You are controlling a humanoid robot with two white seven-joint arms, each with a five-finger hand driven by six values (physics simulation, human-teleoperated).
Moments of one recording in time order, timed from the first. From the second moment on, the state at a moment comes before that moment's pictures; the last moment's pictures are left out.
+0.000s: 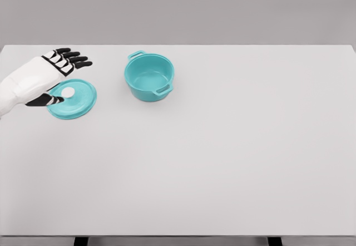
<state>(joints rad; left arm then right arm) -0.23 0.75 -0.12 -1.58 -0.64 -0.61 -0.19 0.01 0.00 -0.30 0.05 0.25 -0.01 0.09</state>
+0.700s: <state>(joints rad) -0.65 0.74 -0.30 -1.16 -0.54 -0.61 -0.60 0.01 0.00 -0.30 0.05 0.25 -0.01 0.09</state>
